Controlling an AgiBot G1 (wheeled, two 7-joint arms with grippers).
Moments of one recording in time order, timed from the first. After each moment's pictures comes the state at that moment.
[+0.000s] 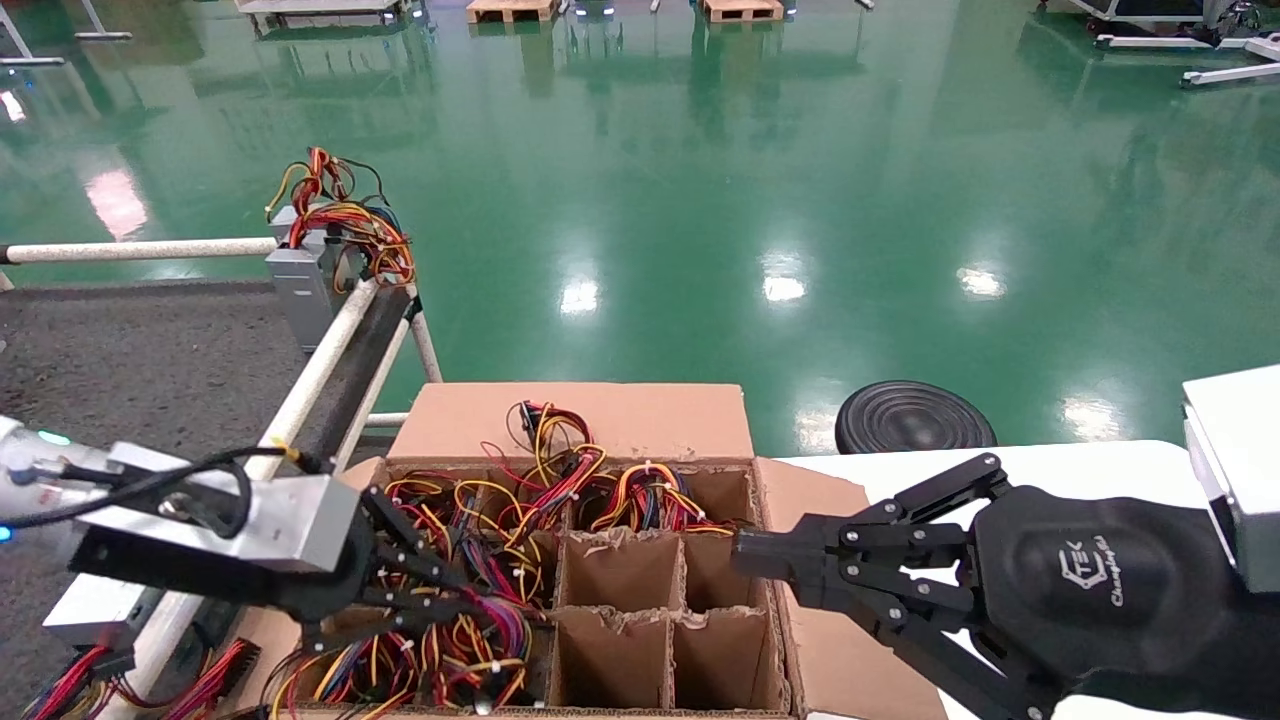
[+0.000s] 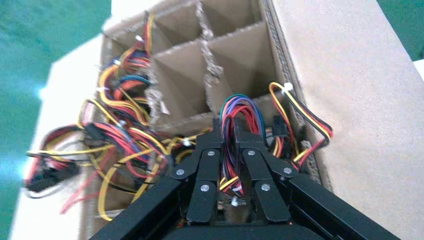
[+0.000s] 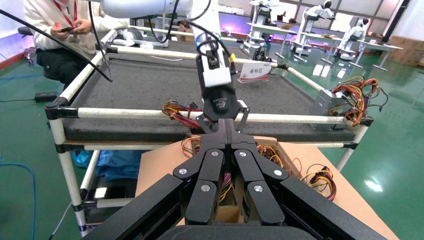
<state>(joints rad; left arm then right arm) -1.73 0.84 0.99 -0.57 1.13 1.66 0.39 1.07 -0.61 -0.28 1.28 -0.73 -1.49 0.19</state>
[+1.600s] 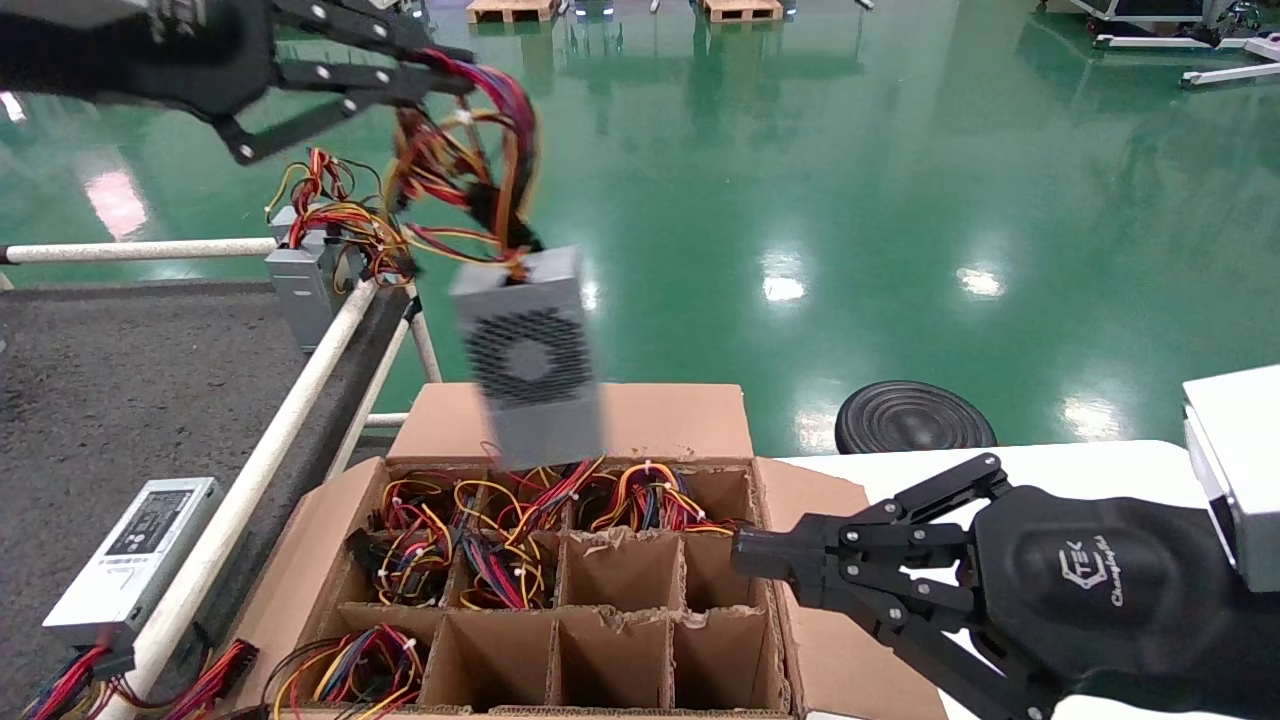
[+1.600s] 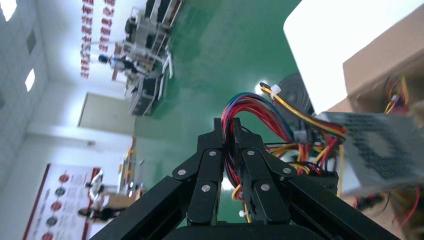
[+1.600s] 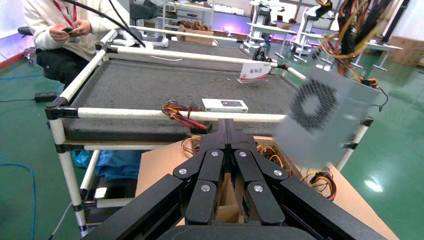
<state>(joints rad) -2.12 0.83 0.67 -0.70 1.25 1.58 0.40 1.07 -0.61 -0.28 1.28 -0.73 -1.49 0.19</state>
